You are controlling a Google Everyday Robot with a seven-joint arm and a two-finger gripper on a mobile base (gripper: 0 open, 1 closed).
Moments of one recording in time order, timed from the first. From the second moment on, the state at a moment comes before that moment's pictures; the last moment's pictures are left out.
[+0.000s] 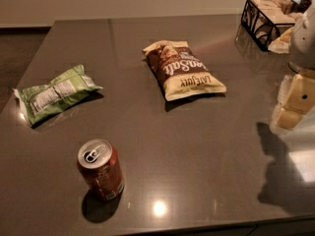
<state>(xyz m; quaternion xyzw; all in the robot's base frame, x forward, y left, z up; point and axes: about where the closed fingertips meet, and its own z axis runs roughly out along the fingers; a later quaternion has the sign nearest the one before) 0.438 -0.217 0.976 -0.60 0.78 -0.03 0.16</state>
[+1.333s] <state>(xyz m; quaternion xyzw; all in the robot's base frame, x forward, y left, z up) 0.407 -0.083 0.977 -0.71 0.66 0.11 0.23</state>
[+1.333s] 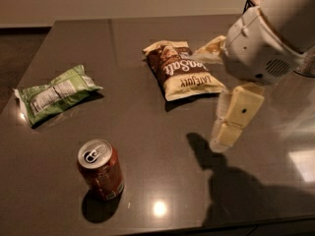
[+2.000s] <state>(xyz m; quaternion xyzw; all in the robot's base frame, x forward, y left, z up) 0.341 0.014 0.968 -0.78 0.56 0.17 0.23</state>
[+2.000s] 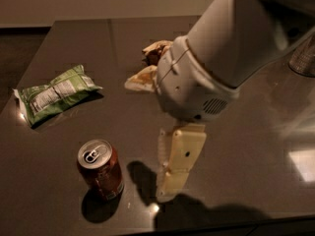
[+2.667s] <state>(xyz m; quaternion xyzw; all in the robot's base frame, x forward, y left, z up) 0.316 0.074 0.935 -0.79 0.54 0.22 0.20</state>
